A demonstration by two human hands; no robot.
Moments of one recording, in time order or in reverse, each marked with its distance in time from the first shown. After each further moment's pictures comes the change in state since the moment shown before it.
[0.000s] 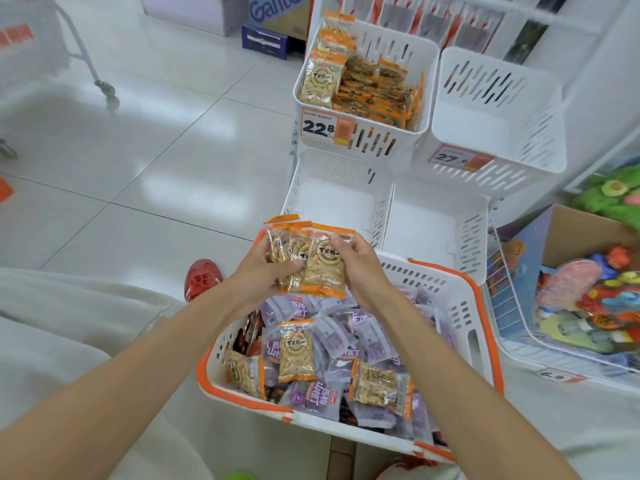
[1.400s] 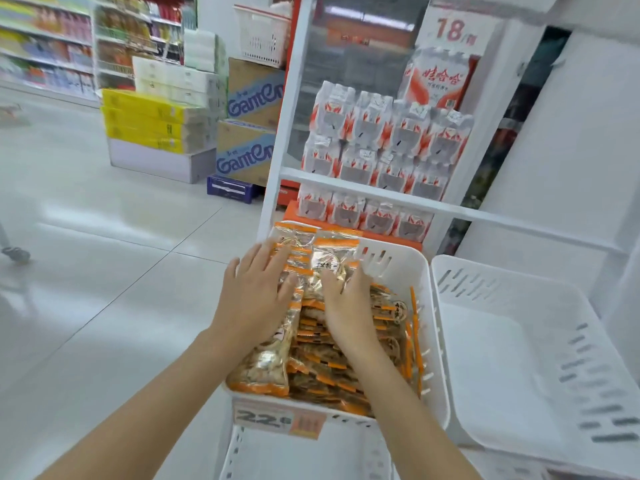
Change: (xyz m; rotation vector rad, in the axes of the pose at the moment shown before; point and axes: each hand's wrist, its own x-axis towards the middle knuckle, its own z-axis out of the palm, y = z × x) left_hand 0.337 0.249 0.034 1.360 0.416 0.764; right_hand 0.313 -0.223 -0.032 -0.407 0.364 -0.344
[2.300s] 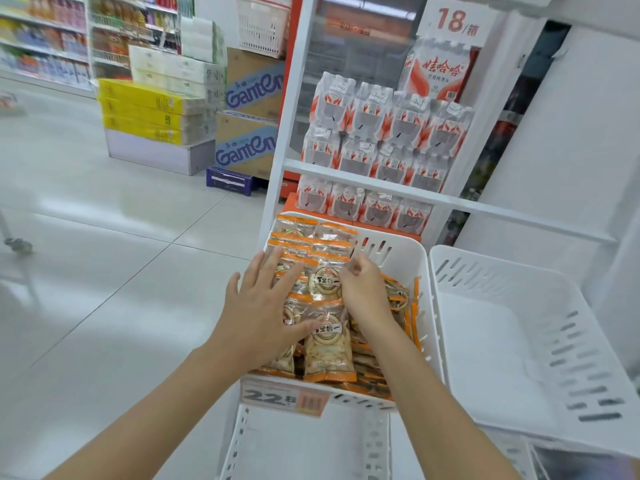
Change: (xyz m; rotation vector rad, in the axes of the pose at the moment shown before) left_hand -0.038 0.006 -0.011 0.105 -0.200 0.031; right_hand 0.013 -0.001 -0.014 0.022 -0.058 0.076
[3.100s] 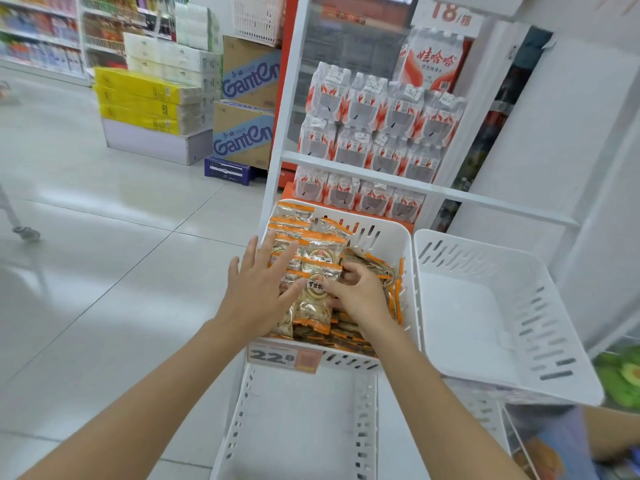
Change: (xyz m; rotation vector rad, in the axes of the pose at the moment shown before) left_hand -0.011 0.003 -0.002 -0.086 0.044 0.001; right_hand -0.043 0.019 -0.016 0.132 -0.032 0.100
